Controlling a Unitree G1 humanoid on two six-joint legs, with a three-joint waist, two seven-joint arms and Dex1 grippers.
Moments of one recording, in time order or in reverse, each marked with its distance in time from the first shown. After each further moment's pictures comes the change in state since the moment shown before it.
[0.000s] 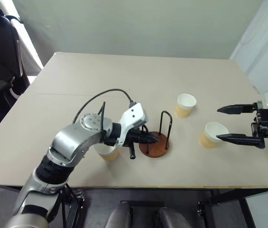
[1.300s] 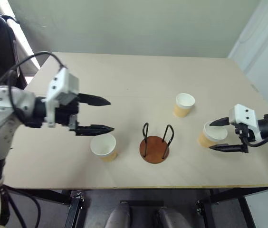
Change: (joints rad) left arm 0.131 0.447 0.501 0.094 -0.141 -0.241 -0.381; right arm -0.105 -0.035 0.331 0.134 -0.345 -0.127 -0.018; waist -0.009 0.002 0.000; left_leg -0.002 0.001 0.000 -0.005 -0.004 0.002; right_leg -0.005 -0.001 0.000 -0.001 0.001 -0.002
